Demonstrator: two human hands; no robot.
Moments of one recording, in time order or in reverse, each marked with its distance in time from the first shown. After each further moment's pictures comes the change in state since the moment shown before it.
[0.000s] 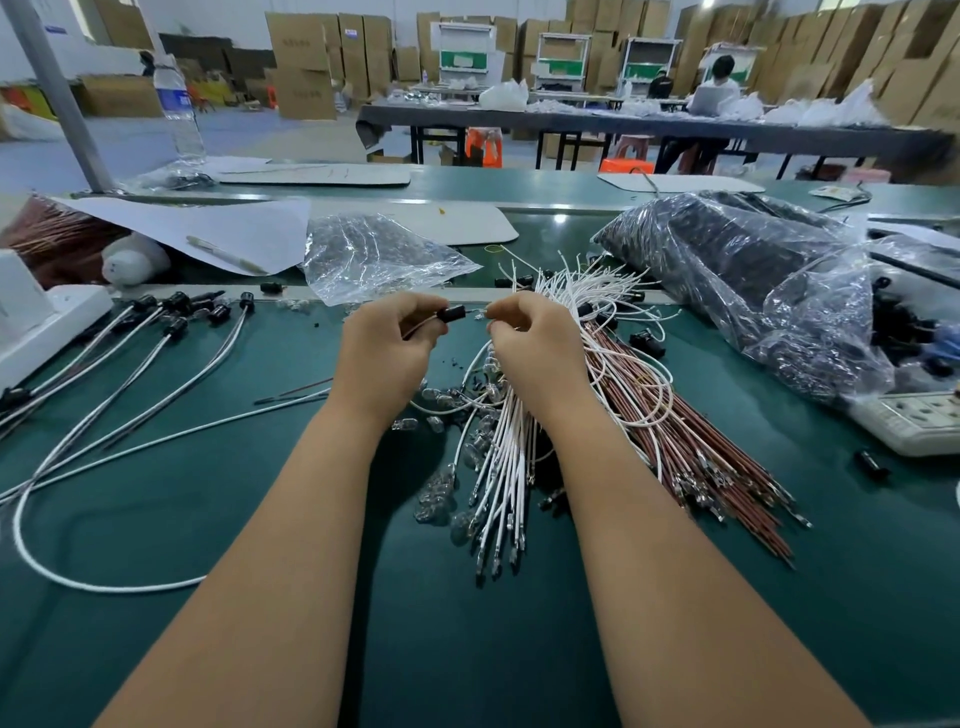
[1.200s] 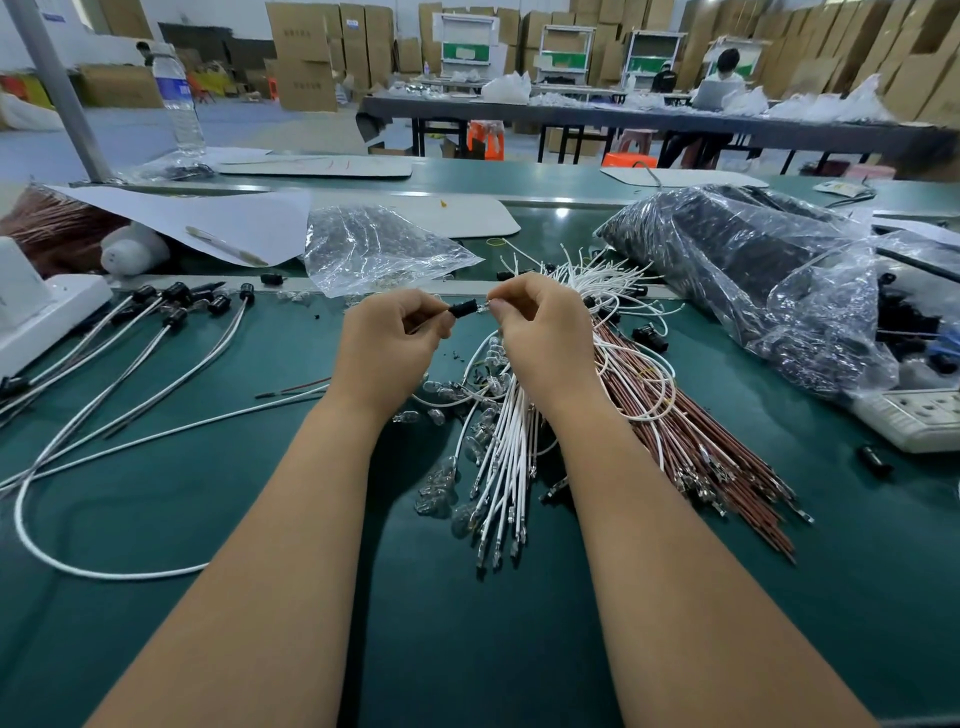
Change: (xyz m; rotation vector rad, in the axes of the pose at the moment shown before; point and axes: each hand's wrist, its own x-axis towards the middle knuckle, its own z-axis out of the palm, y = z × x) left_hand -0.001 -0.001 -0.001 0.043 -0.012 0.028; right_hand 0.001 -0.007 -0.003 0.025 0.057 -0.097
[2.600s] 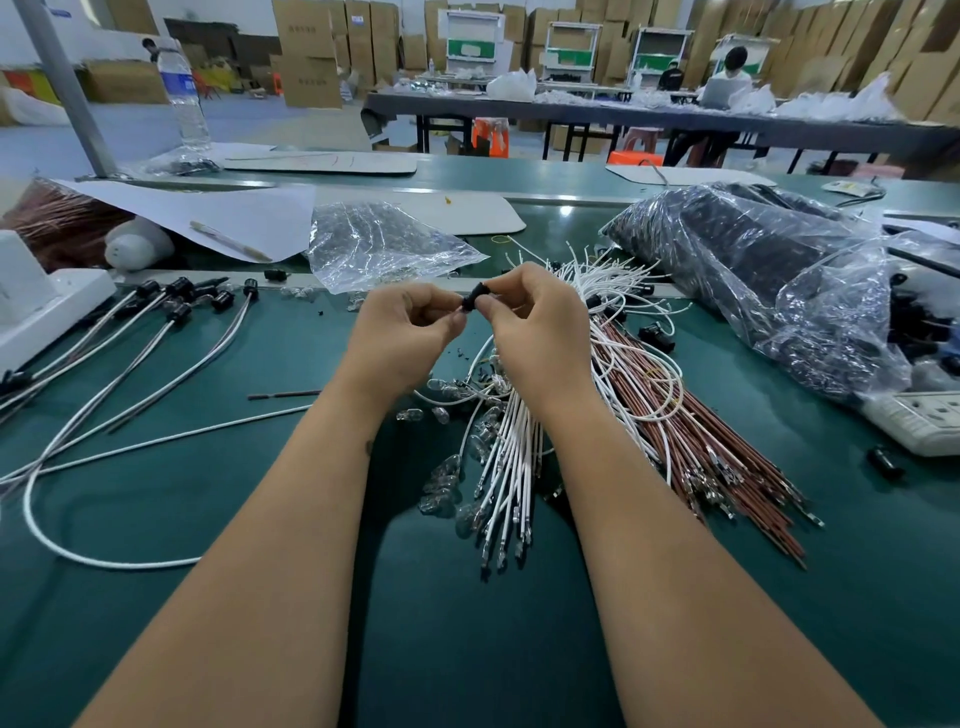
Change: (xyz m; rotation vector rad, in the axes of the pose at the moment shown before) left_hand 0.004 0.013 0.001 -0.262 -0.097 -0.143; right_hand -0.003 -0.004 0.008 0.021 0.037 -0.017
